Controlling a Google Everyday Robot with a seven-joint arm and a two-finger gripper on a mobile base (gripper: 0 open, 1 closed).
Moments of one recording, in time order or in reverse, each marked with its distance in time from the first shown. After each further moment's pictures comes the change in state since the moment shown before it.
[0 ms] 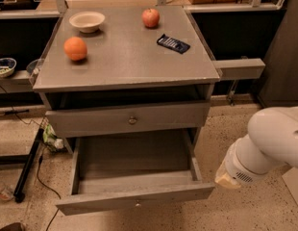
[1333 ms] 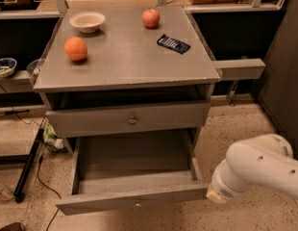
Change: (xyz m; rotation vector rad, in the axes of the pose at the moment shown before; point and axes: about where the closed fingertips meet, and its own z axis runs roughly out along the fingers) arm 0.015 0.008 0.103 -0.023 0.041 0.054
